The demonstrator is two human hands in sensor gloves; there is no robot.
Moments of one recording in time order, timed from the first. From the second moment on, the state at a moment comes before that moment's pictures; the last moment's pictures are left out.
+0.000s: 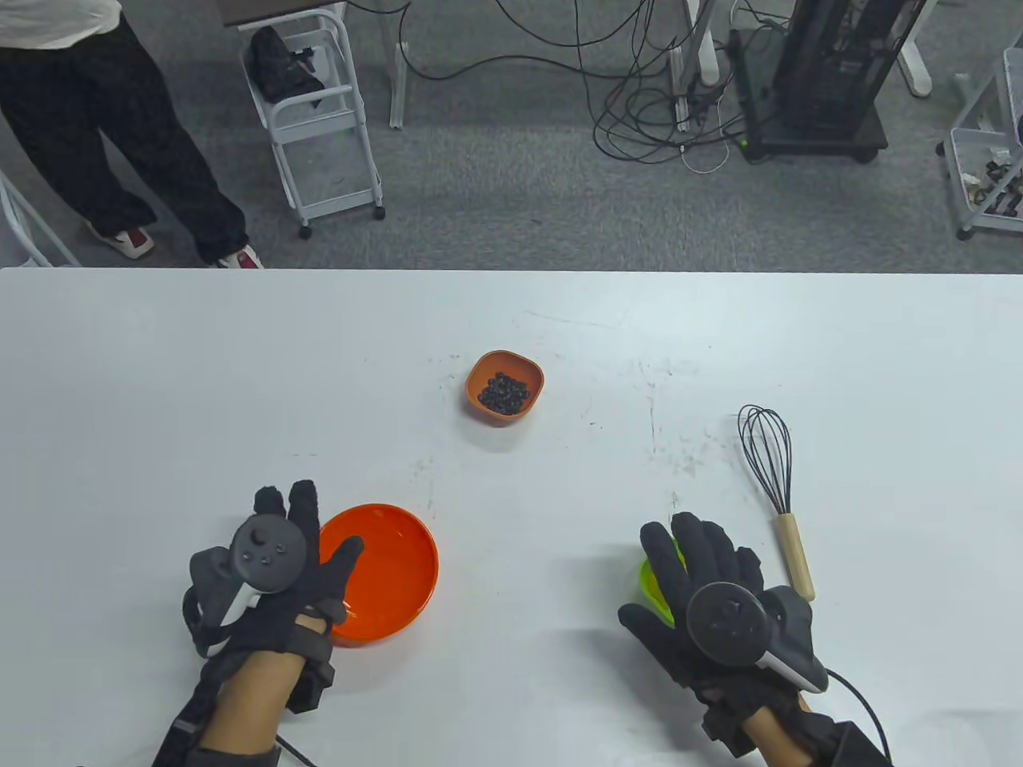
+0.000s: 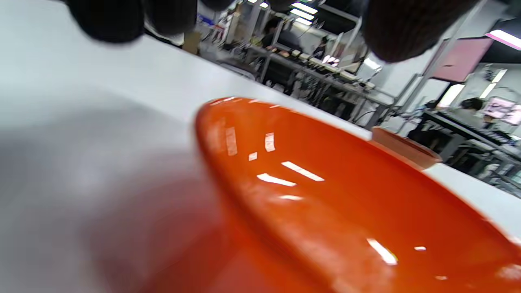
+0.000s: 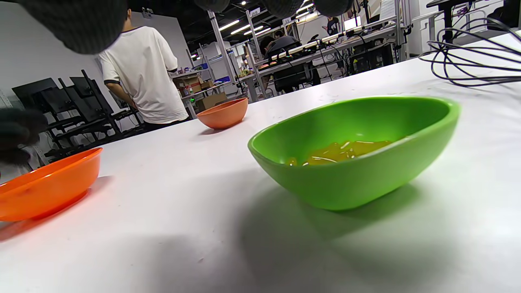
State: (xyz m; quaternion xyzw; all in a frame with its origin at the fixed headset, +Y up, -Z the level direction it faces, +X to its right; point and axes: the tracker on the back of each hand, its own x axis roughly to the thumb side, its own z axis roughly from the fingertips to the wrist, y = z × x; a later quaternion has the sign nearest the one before) left_hand -0.282 -0.719 -0.192 -0.12 0.10 0.21 0.97; right_hand 0.181 -0.702 -0.156 0.15 0.04 0.97 0.18
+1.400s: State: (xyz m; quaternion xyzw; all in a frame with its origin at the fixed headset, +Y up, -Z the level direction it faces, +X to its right) left_hand -0.162 -0.747 -0.296 -0.16 0.10 0.35 0.92; right_hand 0.193 -0.701 -0.157 0.14 0.07 0.96 0.22
